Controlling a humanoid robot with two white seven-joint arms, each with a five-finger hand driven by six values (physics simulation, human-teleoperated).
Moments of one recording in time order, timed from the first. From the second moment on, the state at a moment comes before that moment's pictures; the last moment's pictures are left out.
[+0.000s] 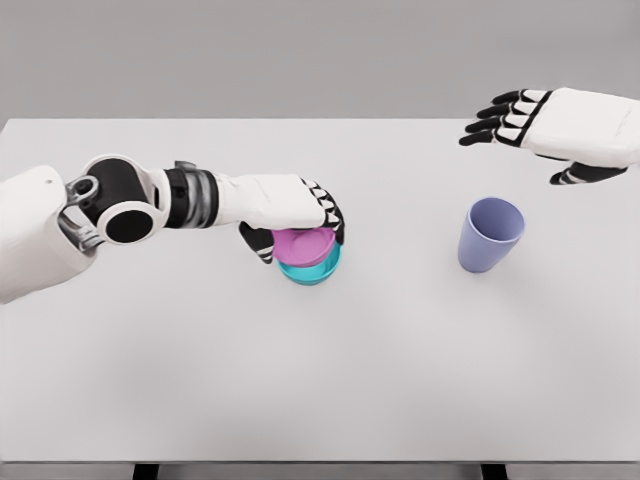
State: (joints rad) left arm -1.02 0.64 -1.14 -1.73 -0.29 -0.11 -0.61; right arm -0.66 -1.01 0.43 -1.68 0.29 -0.61 0.61
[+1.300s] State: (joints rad) left arm -1.00 0.61 -1.16 -1.69 -0.30 -0.11 -0.61; right arm -0.66 -1.19 0.60 -1.75 0.08 -0.61 0.61
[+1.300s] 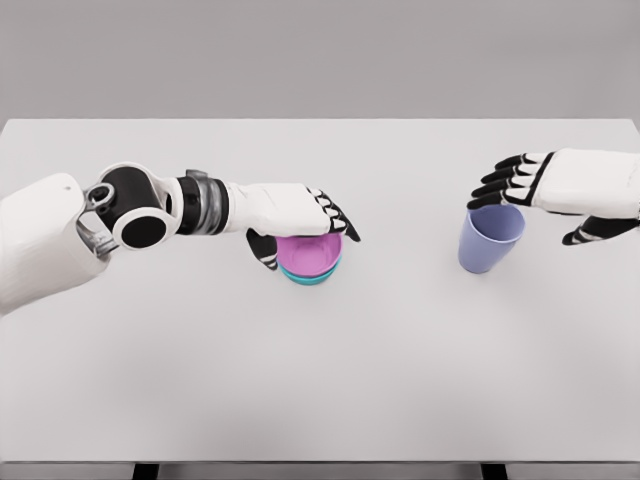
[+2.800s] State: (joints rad) left arm -0.48 0.94 -0.44 -1.69 0.40 -0.61 -0.61; right arm -0.86 -0.98 0.92 -1.46 0.24 -0.61 0.61
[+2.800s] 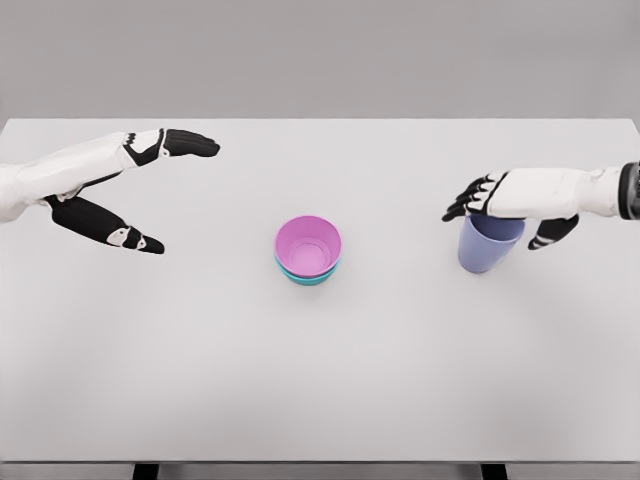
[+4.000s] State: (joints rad) left arm -0.48 0.92 -0.44 -1.67 0.40 -0.61 -0.61; right arm -0.95 -0.89 0.92 -1.43 0.22 -0.61 0.61
